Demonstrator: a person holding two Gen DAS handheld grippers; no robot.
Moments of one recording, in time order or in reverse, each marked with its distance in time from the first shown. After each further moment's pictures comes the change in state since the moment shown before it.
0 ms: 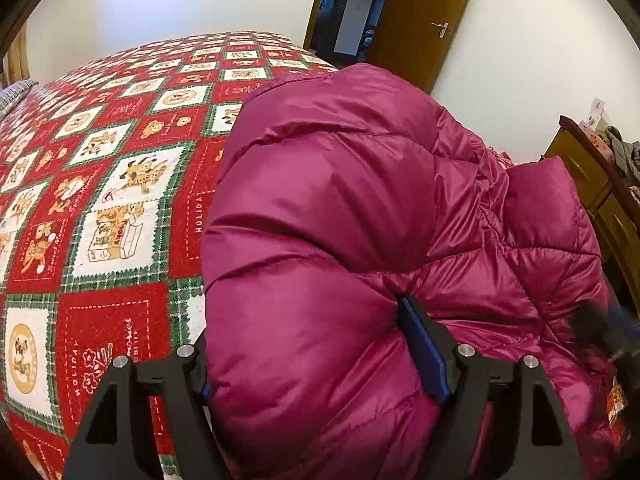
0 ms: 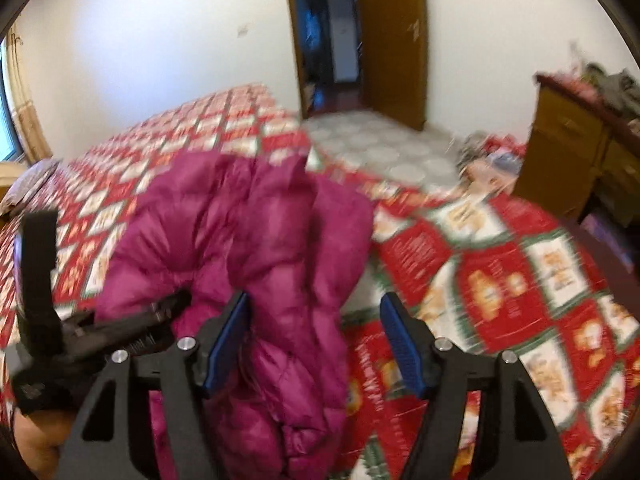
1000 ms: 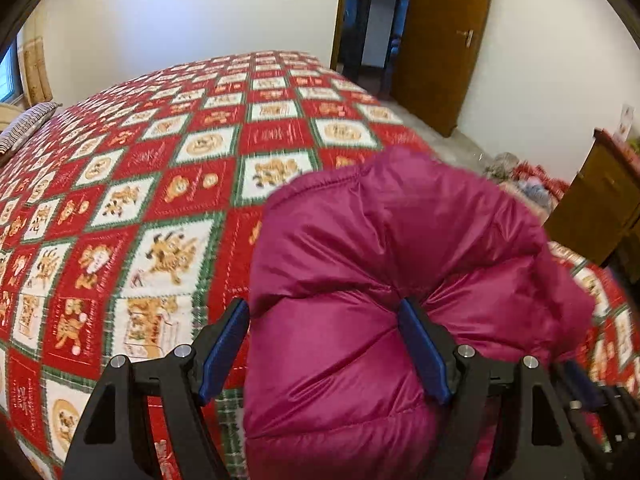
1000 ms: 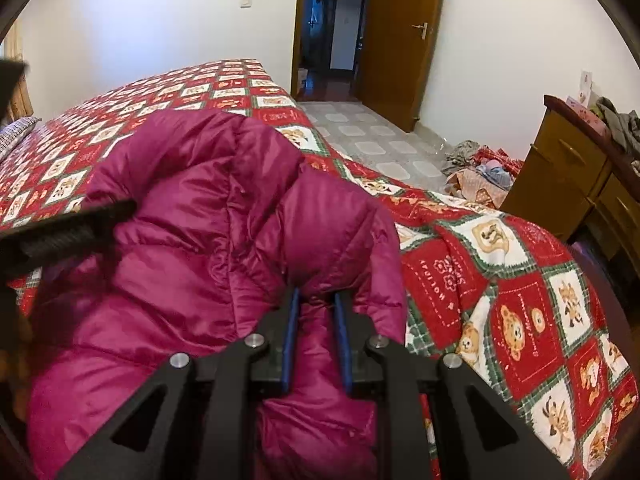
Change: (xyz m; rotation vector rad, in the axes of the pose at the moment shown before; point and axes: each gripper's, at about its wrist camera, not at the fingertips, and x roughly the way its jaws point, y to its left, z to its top) left arm 0.017 0.009 0.060 0.006 -0.044 0.142; right arm 0.070 0.028 0.005 -0.116 0.092 -0.093
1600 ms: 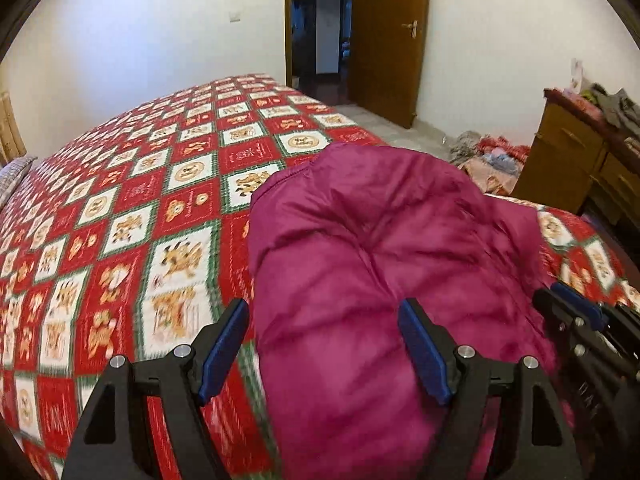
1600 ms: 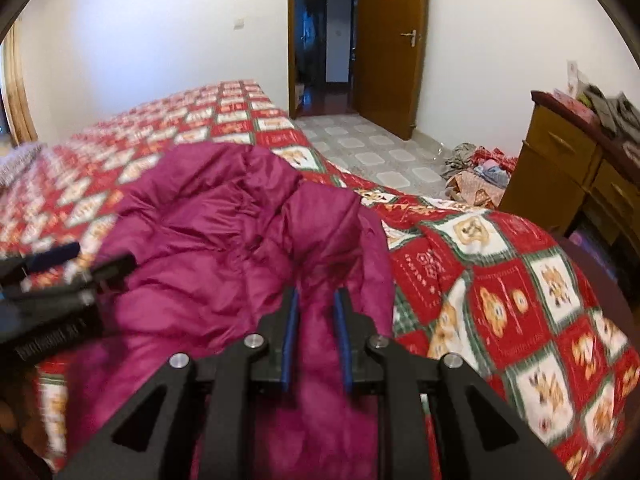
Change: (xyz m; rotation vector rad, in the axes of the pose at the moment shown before) left arm -0.075 0.019 -0.034 0.172 -0.061 -0.083; right arm -0.053 -0.006 -0.011 0.071 -0.065 0.041
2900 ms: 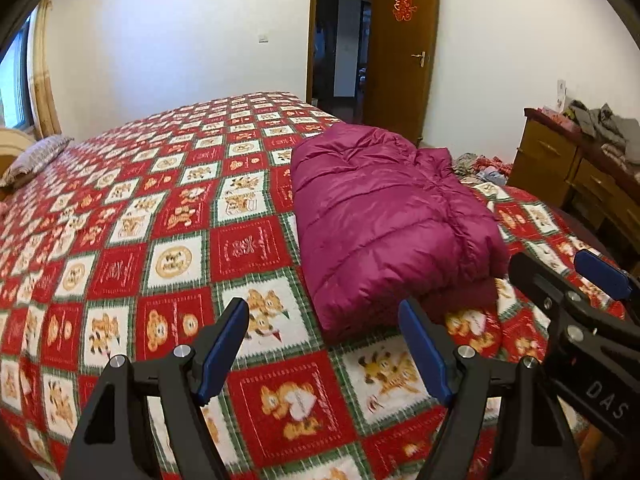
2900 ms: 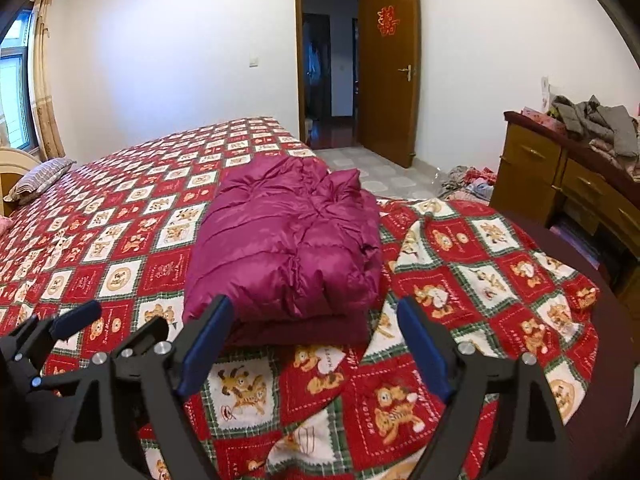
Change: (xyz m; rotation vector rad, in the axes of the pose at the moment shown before) left arm -0.152 -0.009 -0.128 -0.064 -0.085 0.036; right arm -0.150 0.029 -0.085 -0.001 -0.138 0.009
